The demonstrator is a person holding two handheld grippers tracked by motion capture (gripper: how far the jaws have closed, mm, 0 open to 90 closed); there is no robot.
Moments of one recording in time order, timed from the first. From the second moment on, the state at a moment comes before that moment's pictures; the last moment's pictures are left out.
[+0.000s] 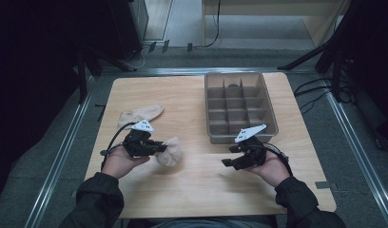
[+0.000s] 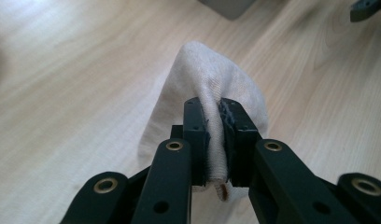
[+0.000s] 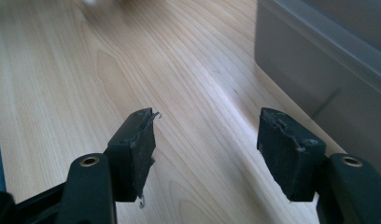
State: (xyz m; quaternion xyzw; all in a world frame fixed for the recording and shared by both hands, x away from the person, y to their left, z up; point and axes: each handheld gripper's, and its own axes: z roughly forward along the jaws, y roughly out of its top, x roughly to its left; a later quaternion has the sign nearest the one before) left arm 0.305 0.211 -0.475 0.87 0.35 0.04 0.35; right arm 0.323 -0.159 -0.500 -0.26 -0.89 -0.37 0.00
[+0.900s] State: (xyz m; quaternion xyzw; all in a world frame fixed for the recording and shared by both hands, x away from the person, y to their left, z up) left arm 0.305 0.244 -0.481 0.82 0.47 0.09 0.33; right arm 0.317 -0.124 -0.487 -0.21 -0.88 -0.41 0.01
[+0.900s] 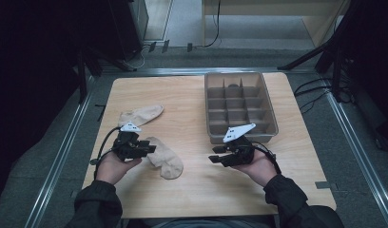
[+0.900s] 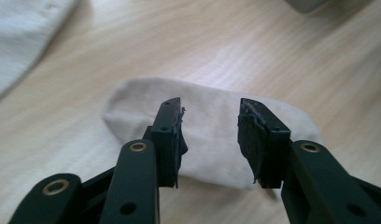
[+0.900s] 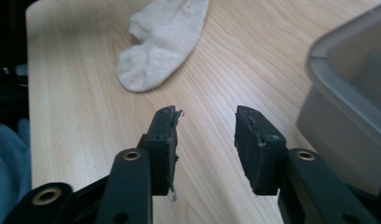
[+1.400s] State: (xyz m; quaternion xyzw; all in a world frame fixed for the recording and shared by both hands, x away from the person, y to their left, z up) left arm 0.345 0.267 -0.501 0.81 0.48 0.10 0.32; right arm 0.305 -0.052 -0.505 -0.17 -0.89 -0.42 0.03
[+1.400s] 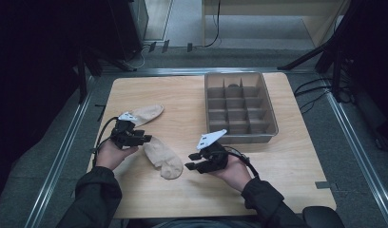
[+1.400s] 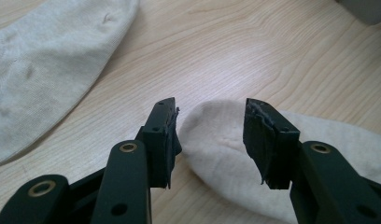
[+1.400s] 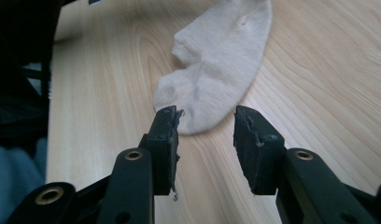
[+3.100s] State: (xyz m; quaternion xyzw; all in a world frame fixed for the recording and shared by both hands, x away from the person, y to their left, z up) left arm 0.382 0.182 -0.474 0.88 0.33 0.01 0.33; right arm 0.272 0.033 -0.525 -0.16 -0.88 -0.46 0.03
